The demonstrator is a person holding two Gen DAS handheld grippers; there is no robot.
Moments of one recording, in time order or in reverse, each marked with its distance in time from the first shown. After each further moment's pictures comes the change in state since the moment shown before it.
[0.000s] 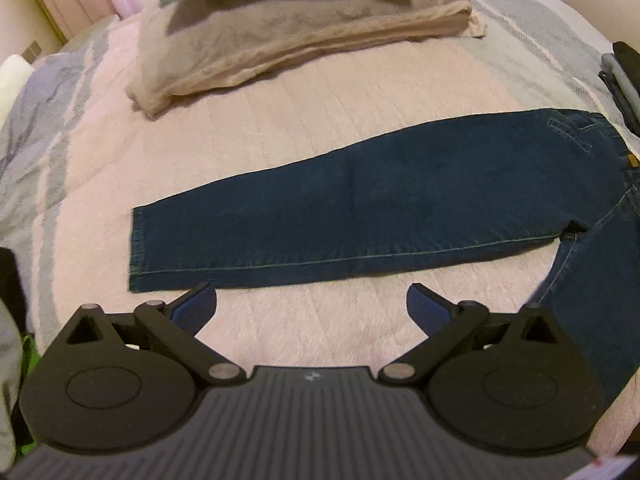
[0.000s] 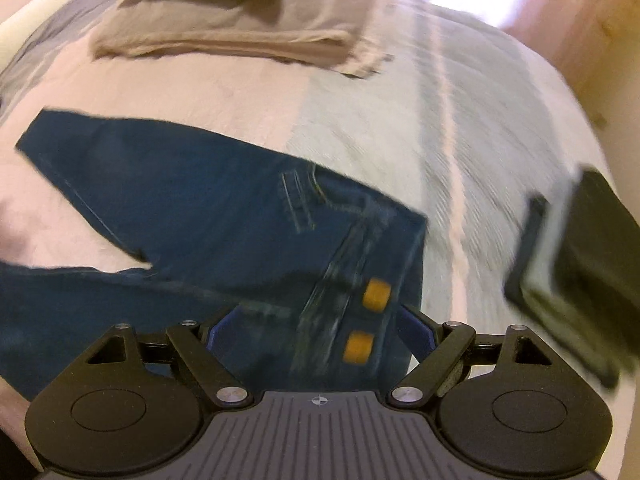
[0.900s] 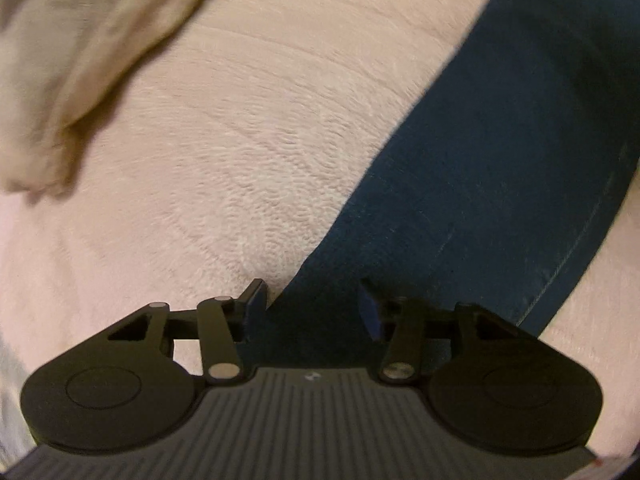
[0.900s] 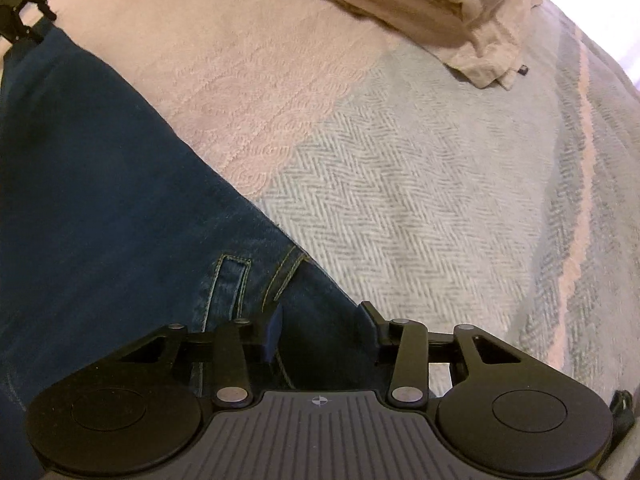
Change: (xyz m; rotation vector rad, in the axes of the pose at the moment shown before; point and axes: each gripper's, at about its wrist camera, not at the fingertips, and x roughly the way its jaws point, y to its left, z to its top) left arm 0.249 0.175 0.072 0.691 0.215 -0.157; right arm 0.218 -0.030 0.110 -0.286 0.114 0.090
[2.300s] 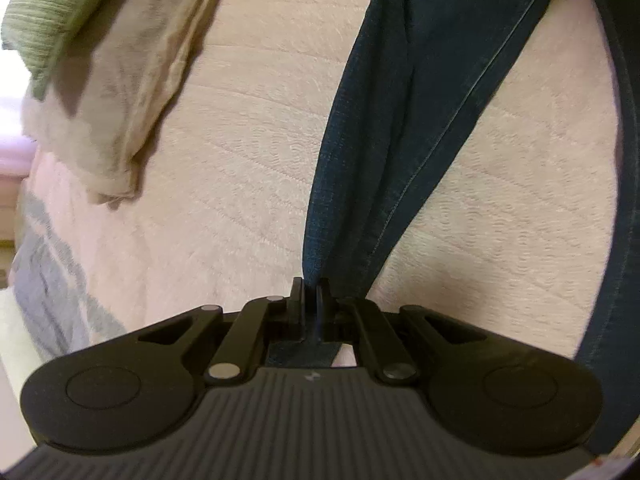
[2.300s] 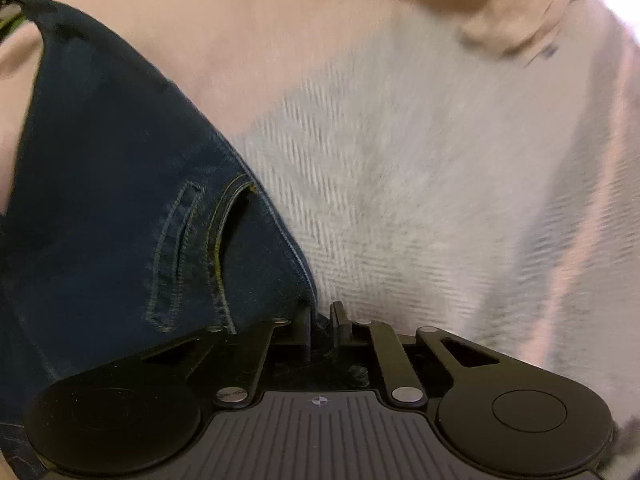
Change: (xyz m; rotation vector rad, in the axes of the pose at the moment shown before) left arm -0.149 -0.141 -0.042 0.126 0.051 0.256; right arm -0.052 -0.043 -0.035 -0.119 -0.006 0.086
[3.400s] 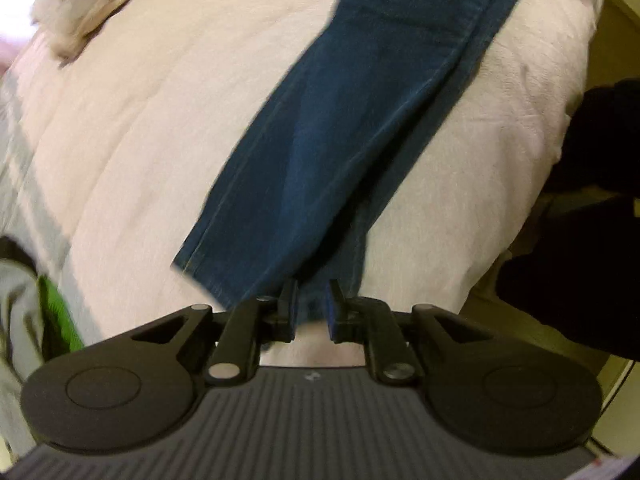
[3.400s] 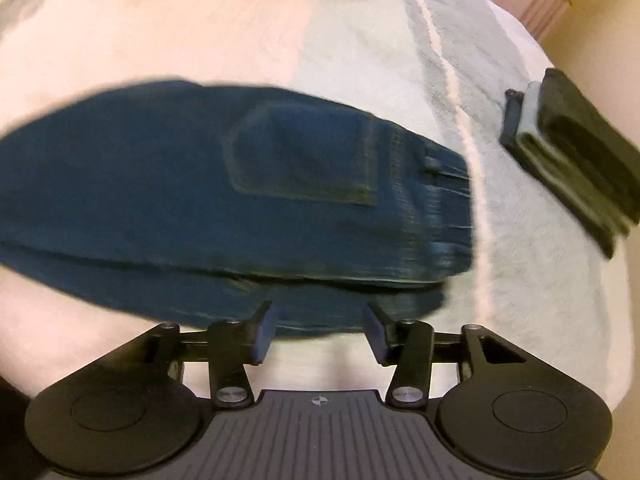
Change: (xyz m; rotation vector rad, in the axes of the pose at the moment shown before) left arm -0.126 -0.270 -0.224 -0.286 -0.049 -0.168; right arm -0.121 0.396 -0.175 0.586 -0.042 -0.311
